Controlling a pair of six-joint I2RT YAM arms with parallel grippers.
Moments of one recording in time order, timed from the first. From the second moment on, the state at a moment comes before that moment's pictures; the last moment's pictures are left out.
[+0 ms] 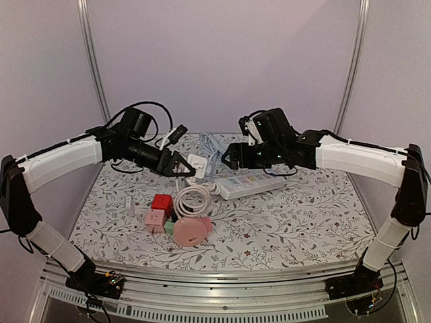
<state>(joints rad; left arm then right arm) -0.55 1.50 1.23 -0.54 0.76 -0.19 0.84 1.68 1.40 -0.33 0.02 0.49</state>
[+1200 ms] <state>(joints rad) -0.51 1.52 1.23 -0.54 0.74 -0.22 0.85 1.78 1.38 -0.28 0.06 0.50</state>
